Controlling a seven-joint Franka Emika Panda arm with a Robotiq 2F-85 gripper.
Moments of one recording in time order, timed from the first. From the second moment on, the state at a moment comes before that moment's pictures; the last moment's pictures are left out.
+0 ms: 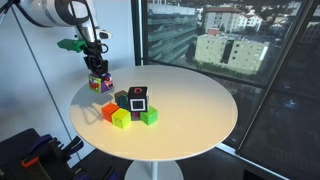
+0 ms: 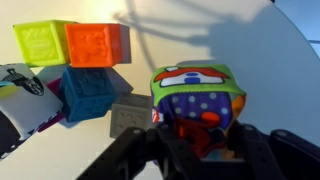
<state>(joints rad) 0.14 0.01 0.14 -2.42 -0.05 2.41 0.31</state>
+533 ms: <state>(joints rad) 0.16 0.06 0.14 -2.45 -0.18 2.53 0.40</state>
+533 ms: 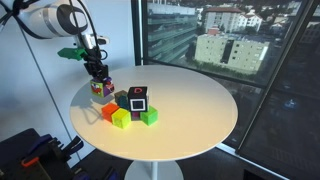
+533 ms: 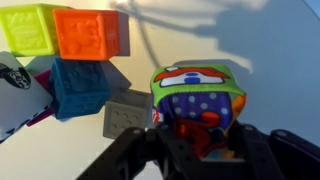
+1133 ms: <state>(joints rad) 0.16 0.09 0.14 -2.46 -0.25 2.54 0.45</state>
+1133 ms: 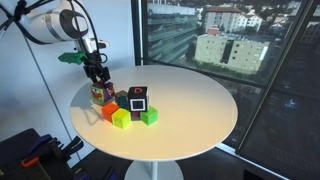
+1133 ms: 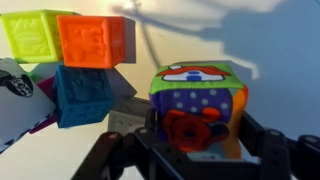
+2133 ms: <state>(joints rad) 0.15 -0.03 0.13 -2.46 -0.14 2.42 0.40</state>
